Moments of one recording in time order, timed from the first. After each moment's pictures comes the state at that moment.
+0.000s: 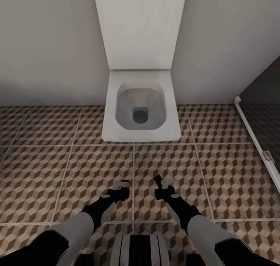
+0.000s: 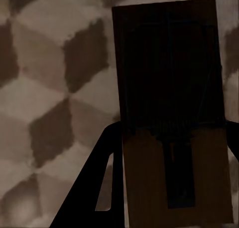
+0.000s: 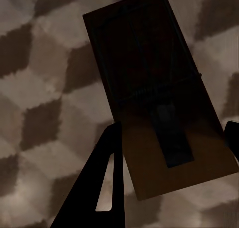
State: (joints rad) left arm -0.84 -0.14 -0.40 -0.19 0.34 0.03 0.06; right arm -0.80 0.14 0.19 -0.28 -0.02 0.05 -0.04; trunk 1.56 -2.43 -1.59
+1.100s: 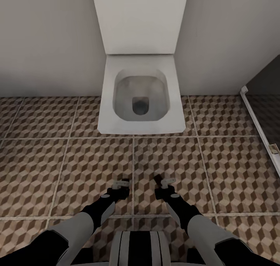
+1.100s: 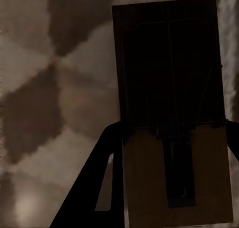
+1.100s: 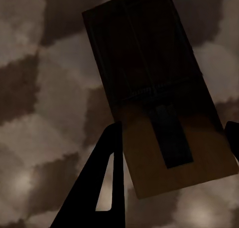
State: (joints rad) left arm -0.84 -0.14 -0.40 -0.20 0.34 0.00 0.06; right arm -0.80 0.14 0.19 -0.29 -0.01 0.05 -0.04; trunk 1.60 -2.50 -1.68
